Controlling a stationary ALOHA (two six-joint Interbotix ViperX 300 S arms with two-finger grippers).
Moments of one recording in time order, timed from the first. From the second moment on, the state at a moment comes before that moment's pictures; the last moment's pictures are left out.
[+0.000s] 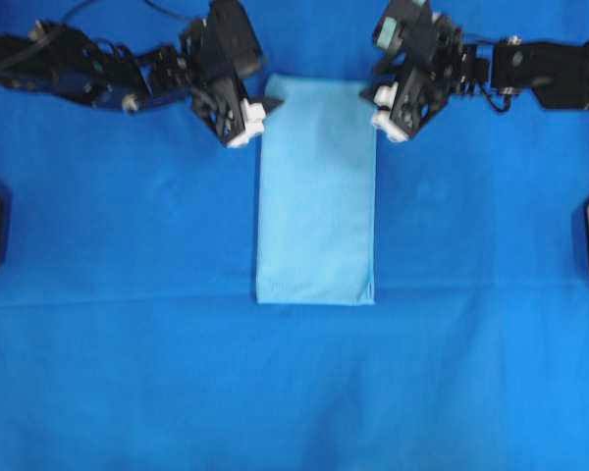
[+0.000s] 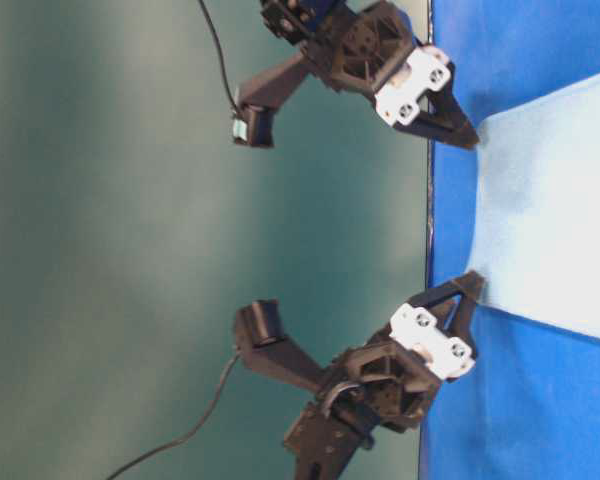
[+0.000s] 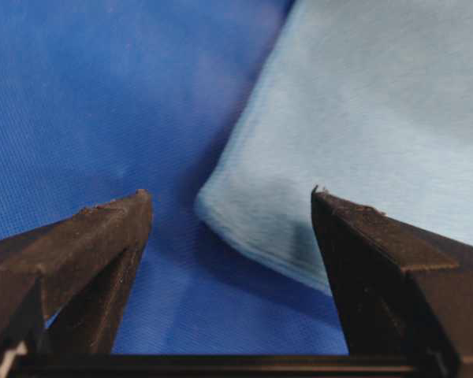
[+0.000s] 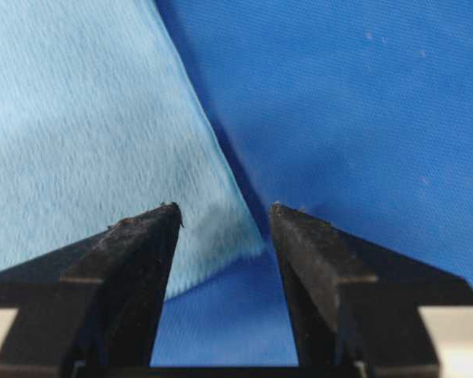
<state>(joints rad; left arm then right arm) 0.45 0.29 0.64 -0.02 -0.36 0.12 -0.54 0.15 0.72 -0.62 -0.10 0.58</state>
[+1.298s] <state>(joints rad) 0.48 0.20 0.61 -0.02 -0.25 0.25 -0.55 0.10 0.67 -0.60 0.05 0.59</state>
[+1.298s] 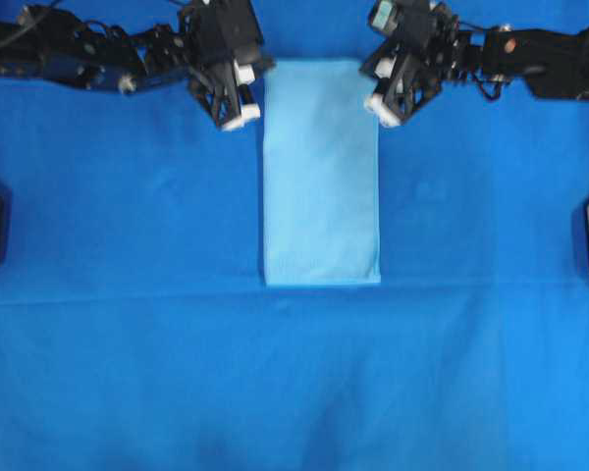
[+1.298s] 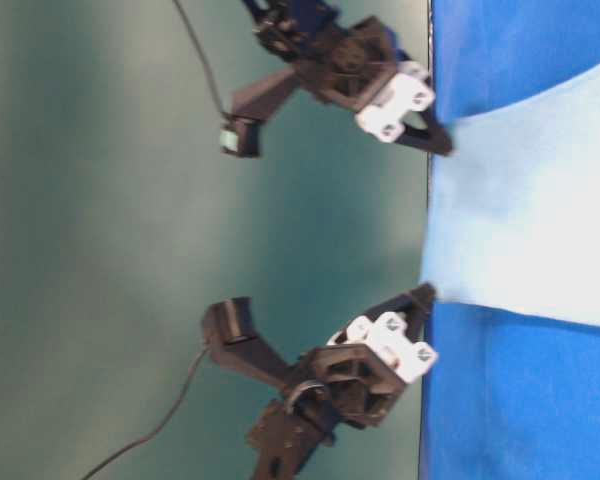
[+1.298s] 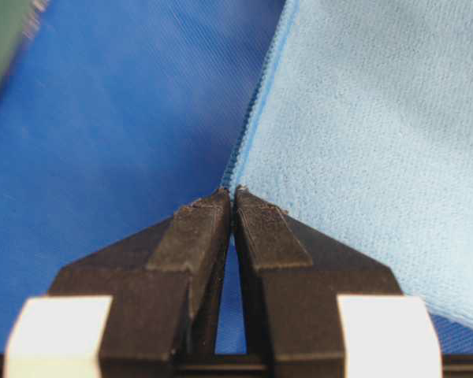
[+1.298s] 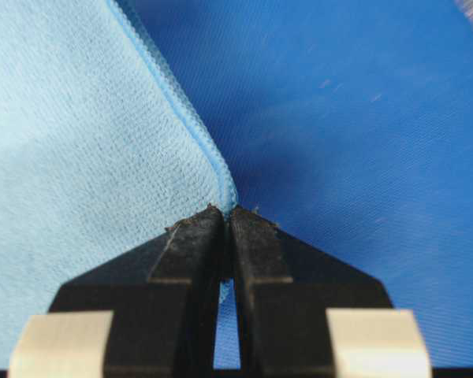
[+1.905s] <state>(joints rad) 0.35 0.10 0.65 -0.02 -0.11 0.23 -0.40 0.00 0.70 -0.59 0.17 0.63</state>
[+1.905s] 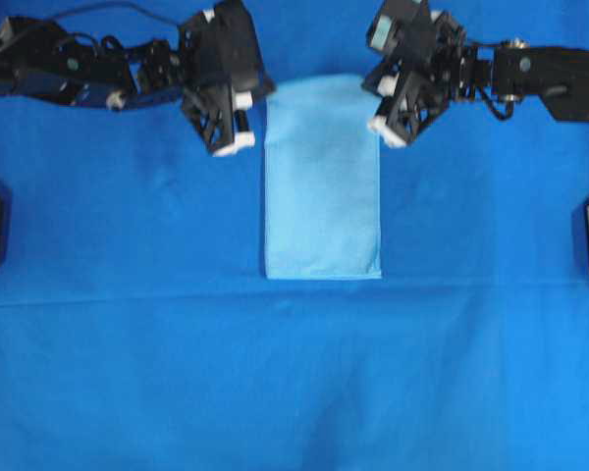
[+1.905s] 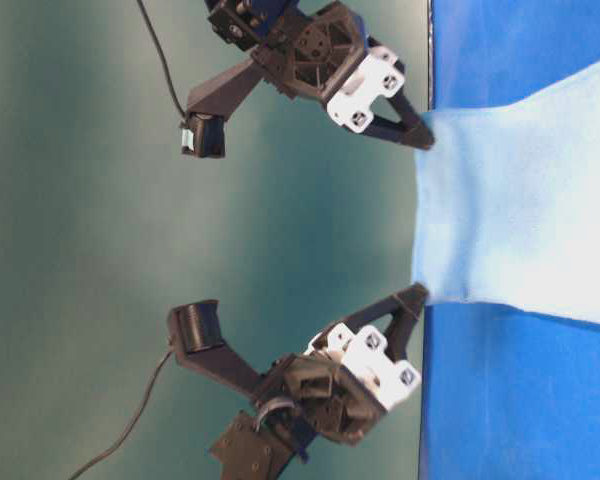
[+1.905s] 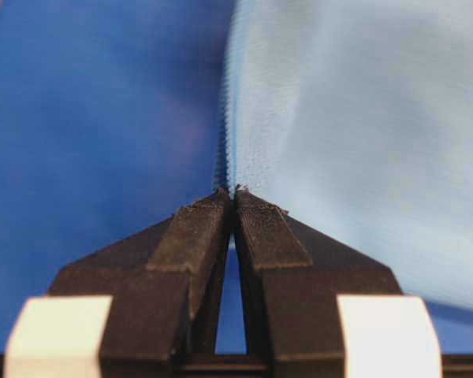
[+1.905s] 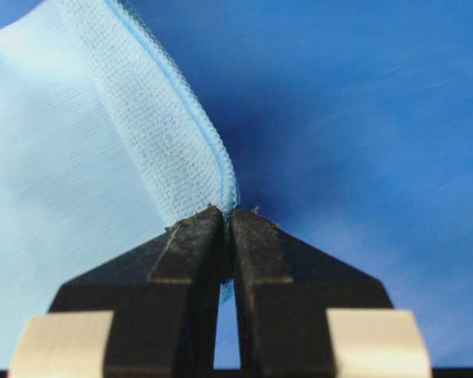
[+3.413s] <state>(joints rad) -0.10 0.11 0.71 -0.02 -0.06 0.02 0.08 0.01 0.73 -0.59 0.34 0.94</state>
